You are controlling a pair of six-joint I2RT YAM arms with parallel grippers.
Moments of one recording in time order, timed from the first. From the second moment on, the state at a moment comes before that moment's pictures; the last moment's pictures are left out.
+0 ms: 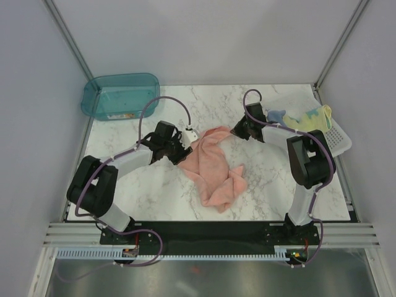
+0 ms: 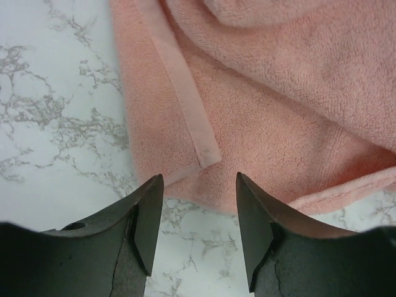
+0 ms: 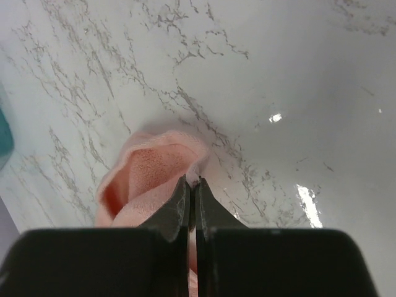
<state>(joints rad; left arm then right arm) -0.47 1.56 0.88 -0.16 0.27 0.50 0.31 1.90 1.16 -0.06 -0.01 0.95</state>
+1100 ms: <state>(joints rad) -0.53 1.53 0.92 0.01 0.04 0.60 0.26 1.77 1.23 -0.16 -0.12 0.62</state>
